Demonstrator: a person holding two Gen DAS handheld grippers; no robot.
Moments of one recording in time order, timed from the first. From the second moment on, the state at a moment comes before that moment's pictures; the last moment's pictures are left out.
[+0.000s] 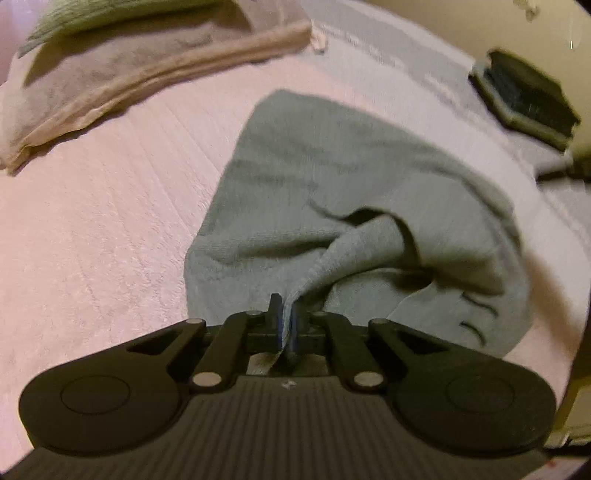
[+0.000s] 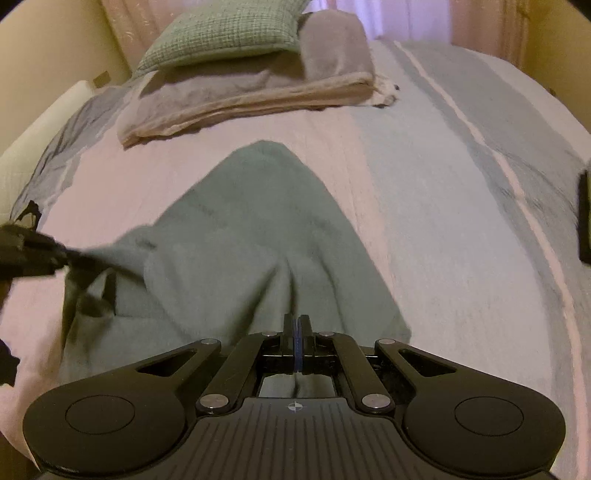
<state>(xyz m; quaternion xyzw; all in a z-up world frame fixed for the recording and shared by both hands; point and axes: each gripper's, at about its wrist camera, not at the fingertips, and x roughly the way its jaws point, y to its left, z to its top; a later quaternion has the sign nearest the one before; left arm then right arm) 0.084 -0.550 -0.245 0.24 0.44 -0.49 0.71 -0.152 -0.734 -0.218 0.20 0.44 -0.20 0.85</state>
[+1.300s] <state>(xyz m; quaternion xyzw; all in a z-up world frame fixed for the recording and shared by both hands) 0.087 -0.573 -0.247 0.24 0.46 -0.49 0.71 -0.056 -0.723 -0.274 0.26 0.42 -0.10 0.86</state>
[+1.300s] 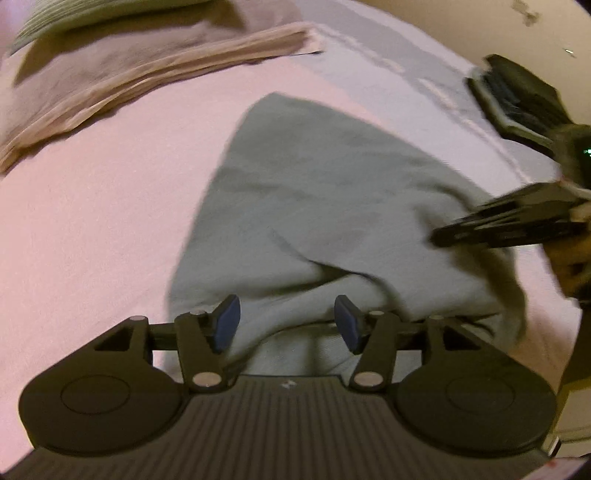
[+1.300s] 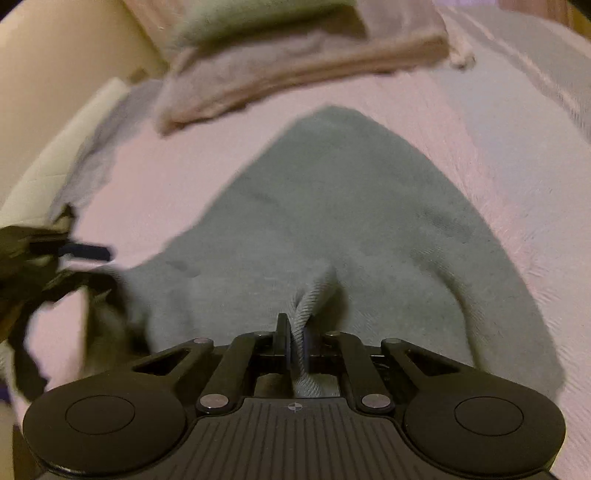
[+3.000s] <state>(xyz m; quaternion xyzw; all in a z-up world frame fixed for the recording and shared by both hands) 0.114 -0.625 -0.224 0.26 0.44 -0.49 0.71 -0.133 -0.838 -0.319 0.38 0.40 -0.24 0.80</state>
